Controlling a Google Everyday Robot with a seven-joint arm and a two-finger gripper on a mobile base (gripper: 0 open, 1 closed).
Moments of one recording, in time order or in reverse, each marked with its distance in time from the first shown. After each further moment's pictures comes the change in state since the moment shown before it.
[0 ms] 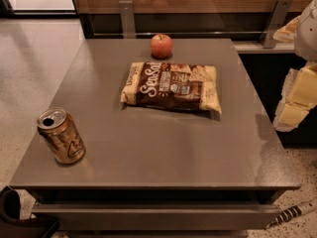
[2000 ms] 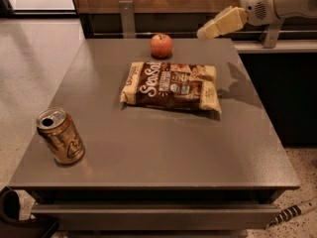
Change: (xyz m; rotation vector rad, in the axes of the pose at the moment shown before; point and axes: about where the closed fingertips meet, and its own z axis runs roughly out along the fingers) arm -0.111 -0.212 0.066 0.189 -0.758 0.339
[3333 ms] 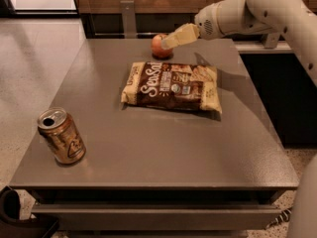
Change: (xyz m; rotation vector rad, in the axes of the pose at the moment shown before) arm 0.018 0.007 0.131 -0.100 0.001 0.161
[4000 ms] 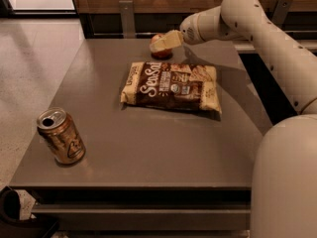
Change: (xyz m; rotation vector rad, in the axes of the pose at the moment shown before) arm 0.014 -0.025 0.071 0.003 -0.006 0.033
